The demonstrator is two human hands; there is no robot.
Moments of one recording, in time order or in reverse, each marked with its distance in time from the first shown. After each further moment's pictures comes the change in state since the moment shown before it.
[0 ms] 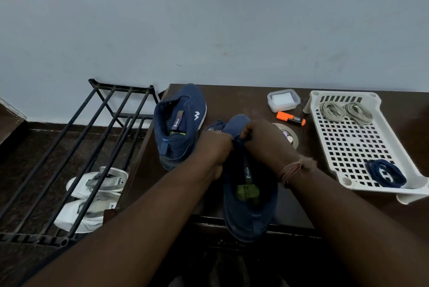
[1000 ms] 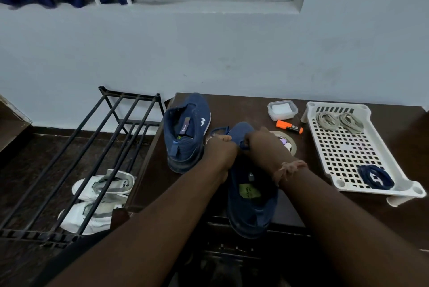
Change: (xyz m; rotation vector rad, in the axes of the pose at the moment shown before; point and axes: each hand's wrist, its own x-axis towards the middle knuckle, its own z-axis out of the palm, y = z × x) left_hand -0.013 -0.006 0.000 -0.162 -0.038 0.109; right_hand 0.019 0.012 0.021 -0.376 -0.053 -0.114
